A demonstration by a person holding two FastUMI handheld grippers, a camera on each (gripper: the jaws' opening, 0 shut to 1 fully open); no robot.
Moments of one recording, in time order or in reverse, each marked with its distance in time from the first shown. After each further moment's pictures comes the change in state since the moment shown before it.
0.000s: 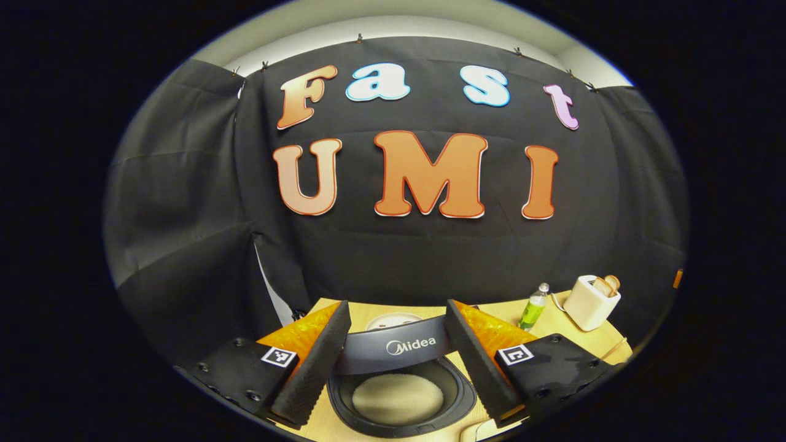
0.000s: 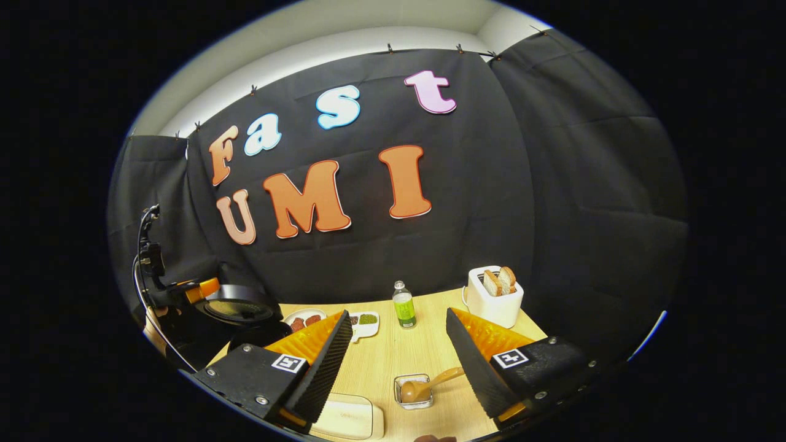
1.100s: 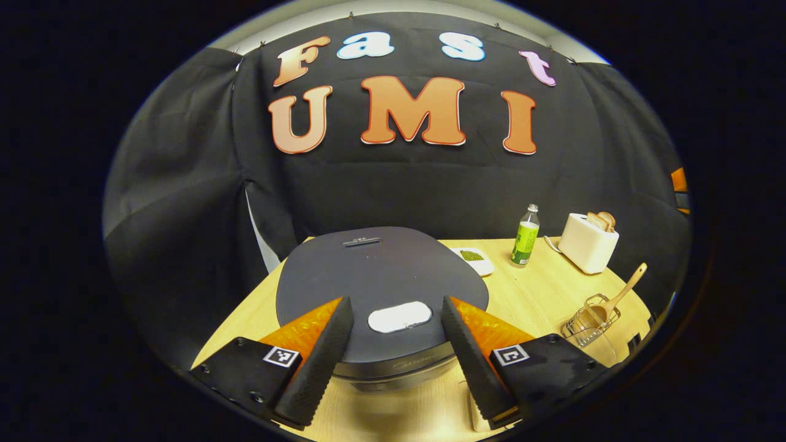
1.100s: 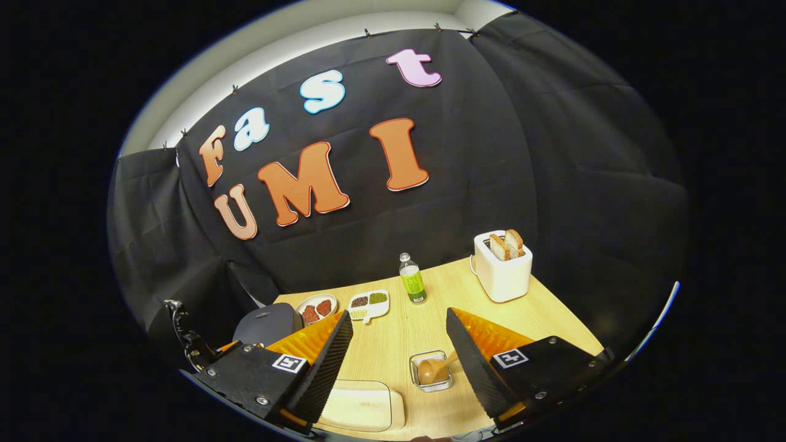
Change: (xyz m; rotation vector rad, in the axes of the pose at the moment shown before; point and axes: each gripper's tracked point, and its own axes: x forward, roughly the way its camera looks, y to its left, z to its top) left arm -0.026 -0.026 -0.178 0.040 0.140 -0.014; right arm 0.004 0.004 -0.042 0.091 0.109 0.020
